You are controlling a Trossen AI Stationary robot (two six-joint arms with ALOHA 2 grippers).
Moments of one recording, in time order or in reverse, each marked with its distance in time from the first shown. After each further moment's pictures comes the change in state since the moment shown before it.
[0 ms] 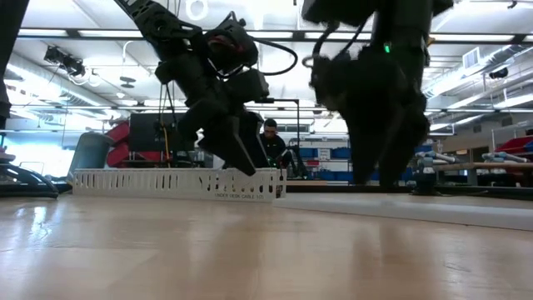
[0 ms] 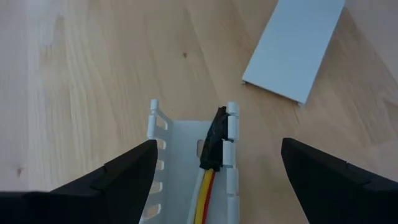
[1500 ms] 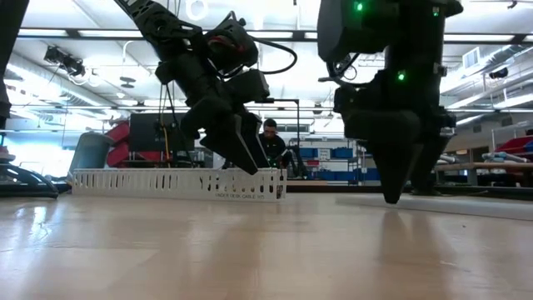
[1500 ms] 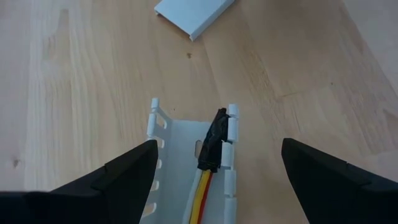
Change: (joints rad) left arm 0.000 0.000 0.000 0.005 -0.003 -0.057; right arm -0.008 0.026 -0.022 -0.223 0.156 0.142
